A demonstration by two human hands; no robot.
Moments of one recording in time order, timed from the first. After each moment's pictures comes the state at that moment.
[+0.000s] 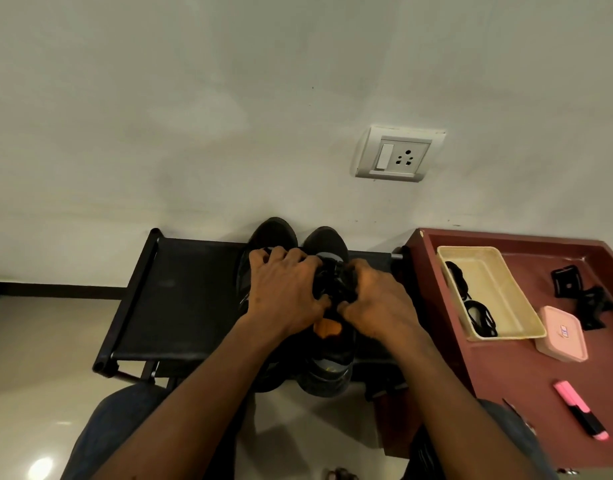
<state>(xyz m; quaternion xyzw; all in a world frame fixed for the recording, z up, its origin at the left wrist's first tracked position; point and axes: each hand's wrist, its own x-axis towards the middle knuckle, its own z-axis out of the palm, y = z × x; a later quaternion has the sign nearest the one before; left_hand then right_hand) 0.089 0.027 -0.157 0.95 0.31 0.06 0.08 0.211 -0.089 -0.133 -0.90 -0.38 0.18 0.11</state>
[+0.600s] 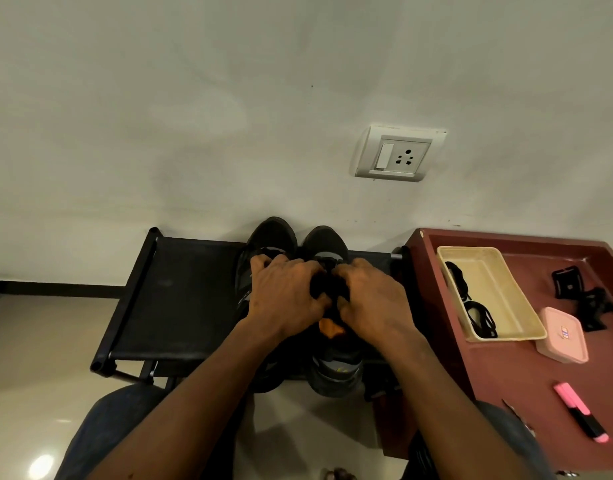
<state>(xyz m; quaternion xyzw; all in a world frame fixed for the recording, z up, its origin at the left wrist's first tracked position) 0.089 0.026 -0.164 0.94 0.30 0.10 0.15 0.205 -0.088 -0.135 -0.87 -0.49 0.06 0.07</state>
